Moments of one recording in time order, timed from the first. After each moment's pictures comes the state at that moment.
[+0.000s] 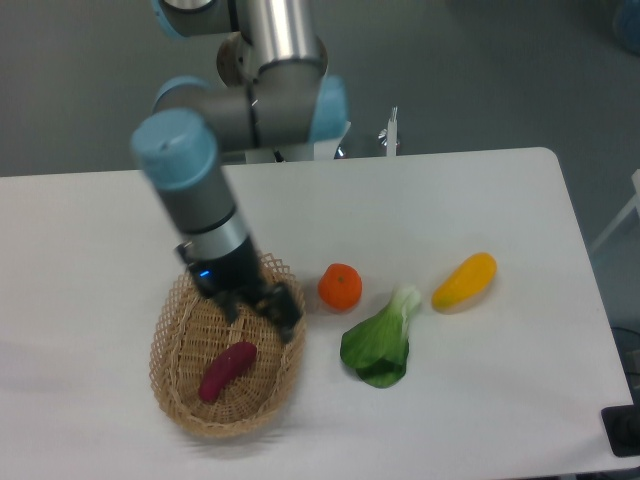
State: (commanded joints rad) arm 2.28 -1.80 -1.63 -0.83 1.76 0.86
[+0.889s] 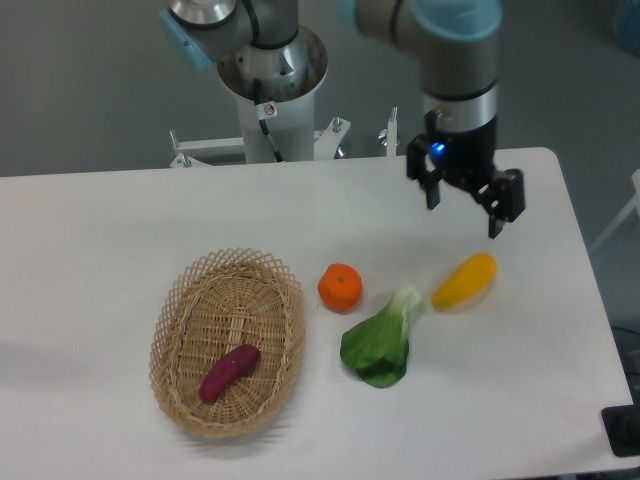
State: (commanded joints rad) arm 2.73 -1.68 -1.59 -1.21 1.47 1.63
